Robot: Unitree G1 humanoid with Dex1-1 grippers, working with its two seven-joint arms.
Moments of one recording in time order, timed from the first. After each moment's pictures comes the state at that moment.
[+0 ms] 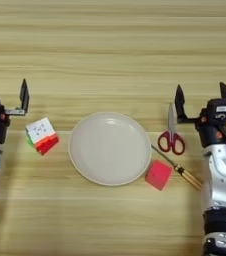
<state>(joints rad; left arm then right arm) -0.16 0.07 0.05 0.25 0.07 -0.49 0.03 -0.22 -0.30 -0.29 0.45 0.19 -0.52 0.27</state>
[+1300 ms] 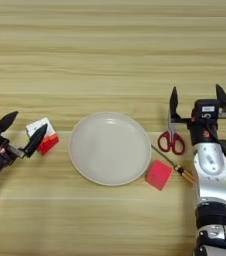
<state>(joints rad) 0.12 0.23 -0.03 -0.11 -0.36 -0.05 -0.60 -0.27 -0.29 -0.24 0.59 0.04 -0.60 0.09</state>
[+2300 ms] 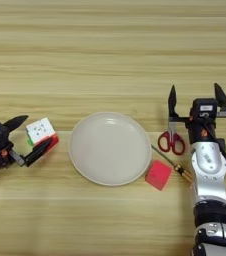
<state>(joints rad) 0.04 0.32 -0.05 -0.03 -0.28 -0.01 -0.68 -0.28 -0.29 -0.23 0.60 0.04 -0.62 0.07</state>
